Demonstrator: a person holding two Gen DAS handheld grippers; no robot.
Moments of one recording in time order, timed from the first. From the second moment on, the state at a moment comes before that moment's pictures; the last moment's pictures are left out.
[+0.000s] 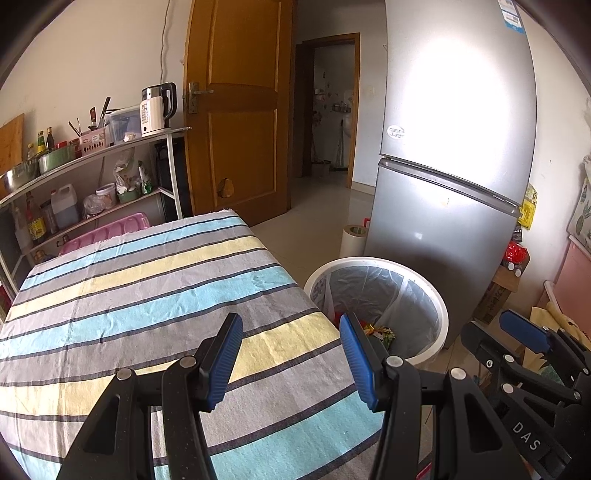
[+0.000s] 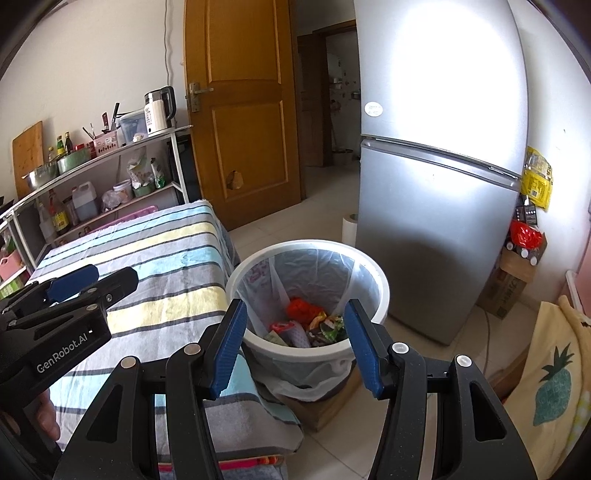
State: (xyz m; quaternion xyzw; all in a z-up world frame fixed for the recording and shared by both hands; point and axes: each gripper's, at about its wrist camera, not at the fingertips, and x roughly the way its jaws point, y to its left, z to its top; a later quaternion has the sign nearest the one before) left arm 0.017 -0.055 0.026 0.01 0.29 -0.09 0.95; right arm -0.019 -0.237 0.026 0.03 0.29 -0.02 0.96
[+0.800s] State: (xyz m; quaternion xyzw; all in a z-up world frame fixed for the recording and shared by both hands) left arm 0.017 -0.053 0.022 0.01 0.30 -0.09 0.95; right arm -0.019 -0.235 0.025 0.03 0.30 -0.02 0.95
